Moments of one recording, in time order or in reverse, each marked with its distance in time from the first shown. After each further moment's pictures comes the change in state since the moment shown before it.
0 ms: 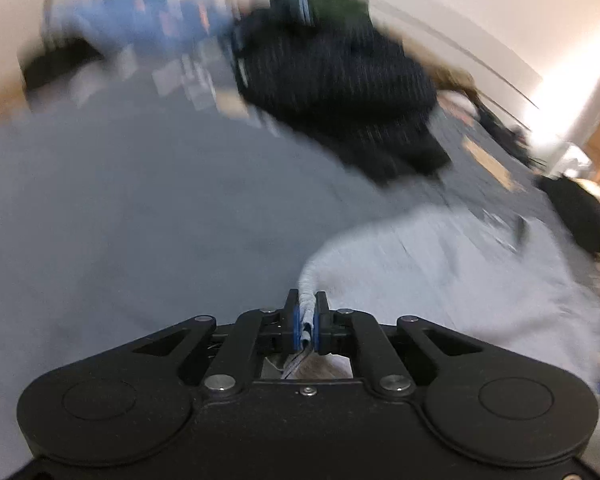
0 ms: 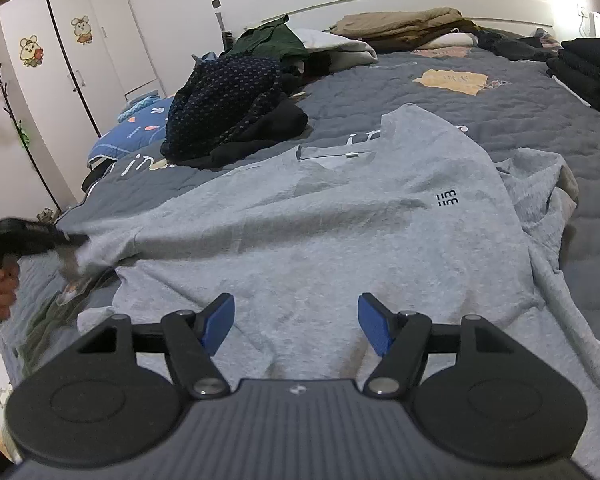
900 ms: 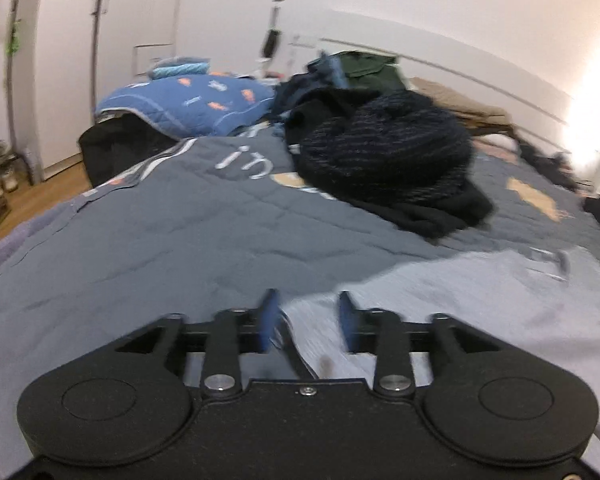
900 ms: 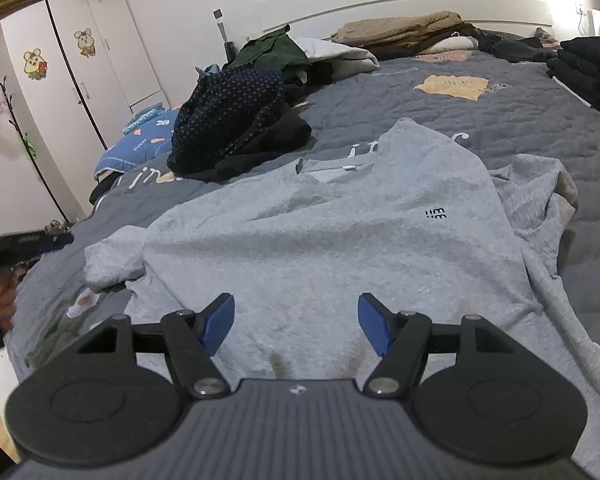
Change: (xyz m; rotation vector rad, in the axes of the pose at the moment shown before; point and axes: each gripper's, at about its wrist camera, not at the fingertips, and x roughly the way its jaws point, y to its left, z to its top) left arm -0.047 0.006 -0.018 0.026 -0.089 0.067; right arm -0.010 -0.004 0.007 0.020 -0.029 0.030
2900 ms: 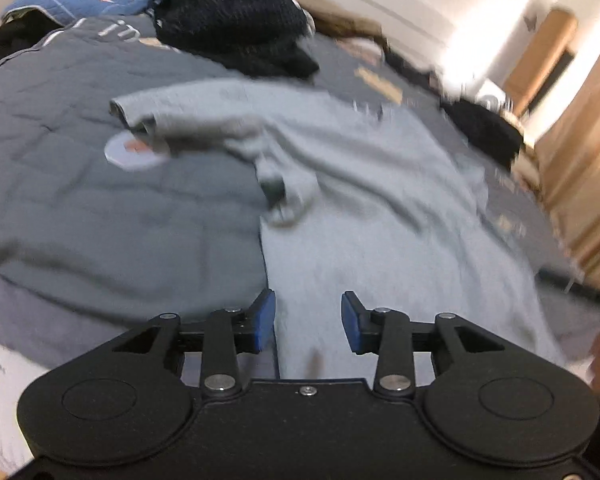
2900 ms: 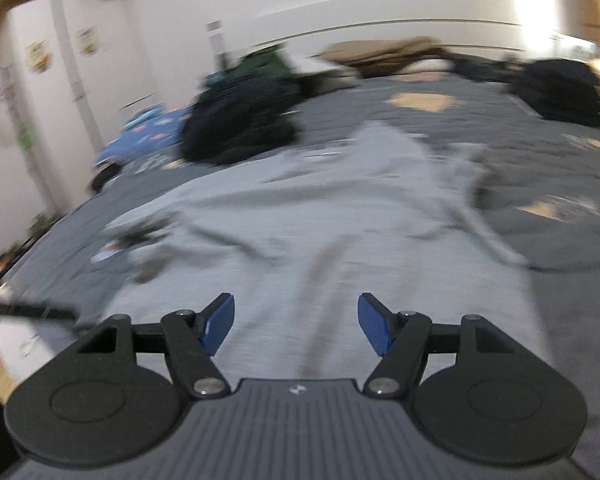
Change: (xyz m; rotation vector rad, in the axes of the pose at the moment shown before) left arm -0.116 -0.074 -0.133 0.040 0.294 -0.359; right arm -0.131 0.019 -0.088 -0.009 -0.062 -0.137
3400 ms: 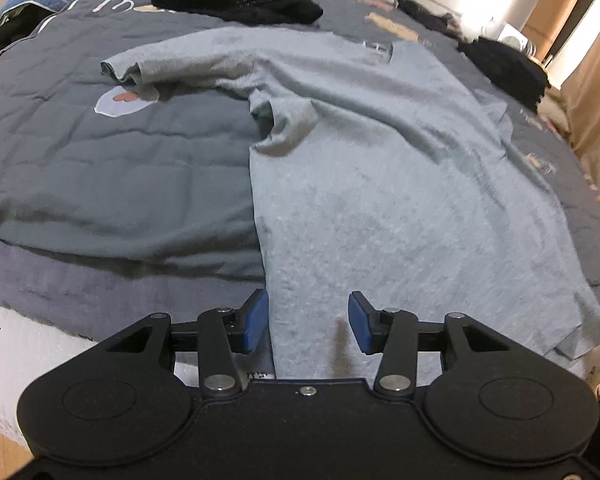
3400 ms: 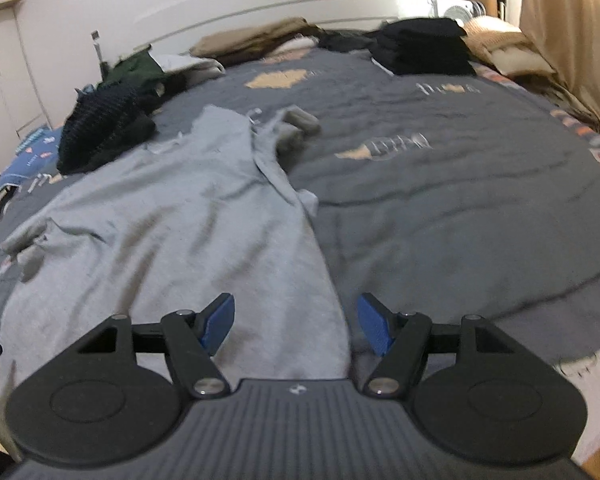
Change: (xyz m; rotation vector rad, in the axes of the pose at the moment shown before) left arm 0.023 -0.020 -0.020 0.020 0.136 0.107; right arm -0.047 -0.095 -0.040 0.157 0.055 -0.260
